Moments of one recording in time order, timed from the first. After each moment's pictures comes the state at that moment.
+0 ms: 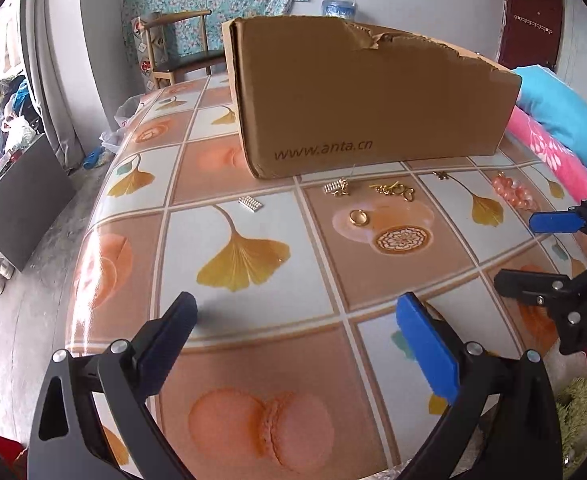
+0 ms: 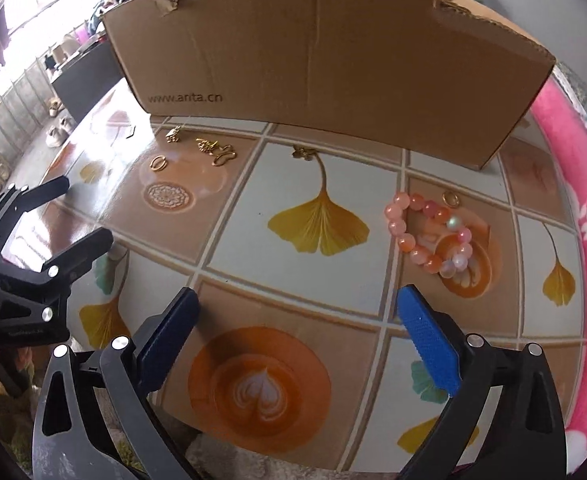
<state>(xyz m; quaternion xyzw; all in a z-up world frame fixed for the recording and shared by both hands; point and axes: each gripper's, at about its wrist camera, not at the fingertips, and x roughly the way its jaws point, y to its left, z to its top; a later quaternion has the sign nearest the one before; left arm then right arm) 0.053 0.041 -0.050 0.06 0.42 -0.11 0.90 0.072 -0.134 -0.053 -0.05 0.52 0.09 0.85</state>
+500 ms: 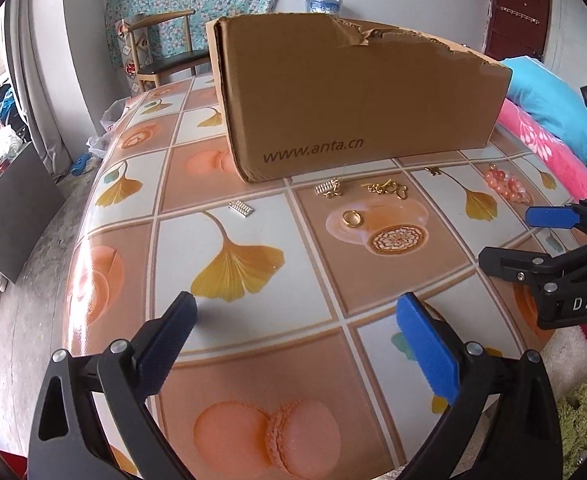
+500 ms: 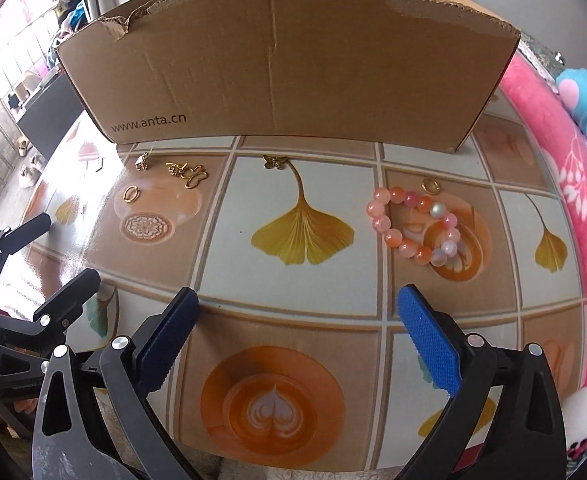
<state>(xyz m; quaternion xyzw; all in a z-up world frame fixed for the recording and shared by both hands) 0.058 0.042 -0.050 0.07 0.42 -0.13 0.89 0.091 -0.125 -0.057 -0.02 0.51 0.04 0.86</state>
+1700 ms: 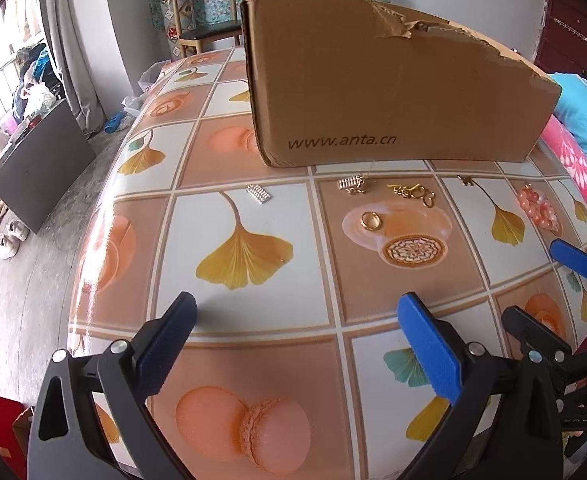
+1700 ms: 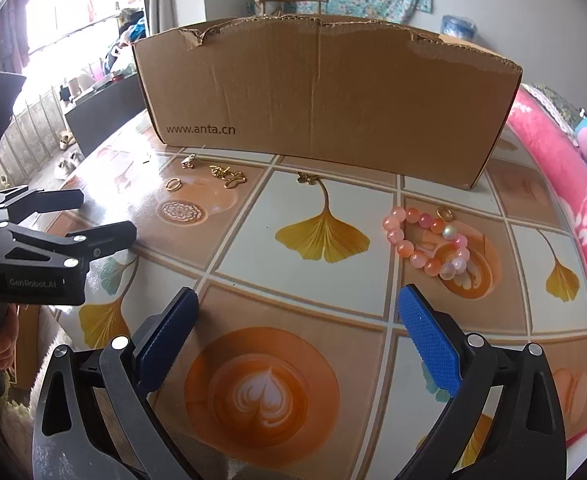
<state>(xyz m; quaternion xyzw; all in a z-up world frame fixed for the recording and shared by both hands) 0.066 0.033 -0.046 0.04 0.47 -0.05 0.88 0.013 -0.147 -0.069 -0.05 0.41 0.13 0.90</state>
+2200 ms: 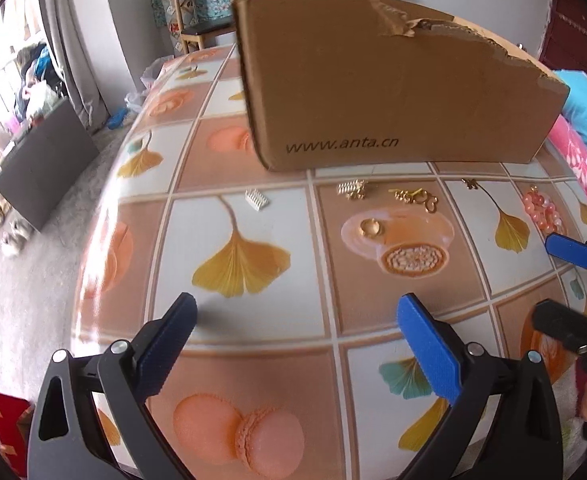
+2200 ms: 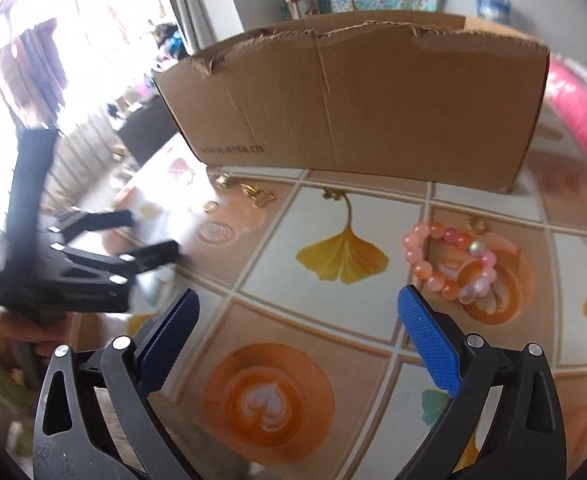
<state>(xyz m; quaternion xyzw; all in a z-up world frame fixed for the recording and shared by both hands) 0.076 0.026 -0.041 0.05 0.48 -0.04 0.88 0.025 -0.196 -0.051 0.05 0.44 0.24 0.86</state>
